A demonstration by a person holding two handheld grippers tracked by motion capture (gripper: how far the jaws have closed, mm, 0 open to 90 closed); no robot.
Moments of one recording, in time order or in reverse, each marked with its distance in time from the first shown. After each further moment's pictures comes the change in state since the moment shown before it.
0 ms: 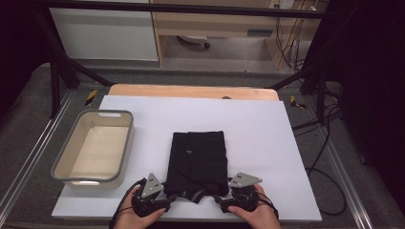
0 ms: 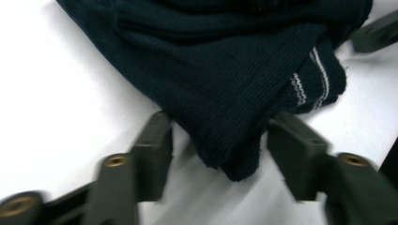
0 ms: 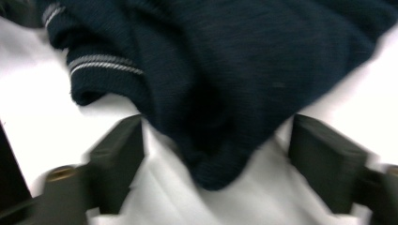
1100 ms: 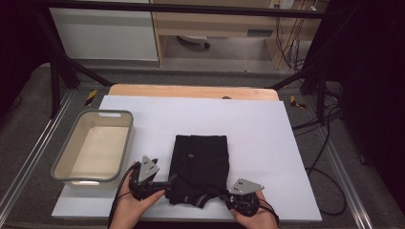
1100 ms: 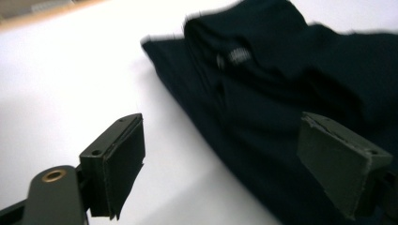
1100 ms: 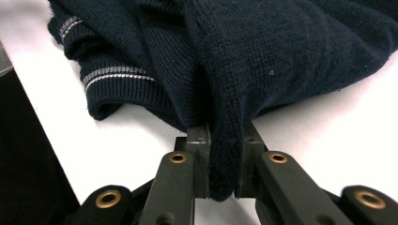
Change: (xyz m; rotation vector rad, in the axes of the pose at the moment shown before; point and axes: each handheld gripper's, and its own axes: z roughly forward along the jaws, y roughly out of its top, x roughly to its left) left arm 0.029 0.043 0.005 -0.125 0.160 0.008; right arm 0.011 -0.009 -0.010 -0.029 0.010 -0.013
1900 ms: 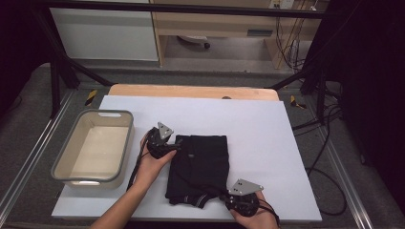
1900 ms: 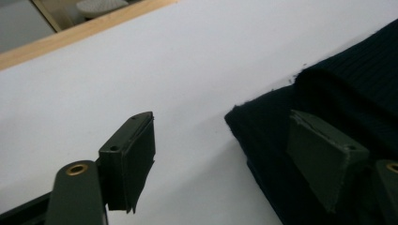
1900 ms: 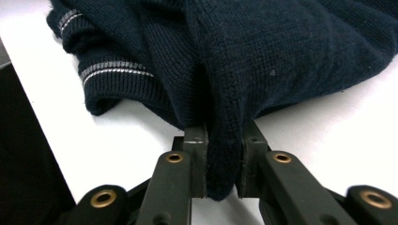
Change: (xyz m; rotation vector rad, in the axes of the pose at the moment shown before) left arm 0.053 0.037 0.105 0.077 0.130 -0.031; right arm -0.001 -0.002 0.002 -0.002 0.003 -0.026
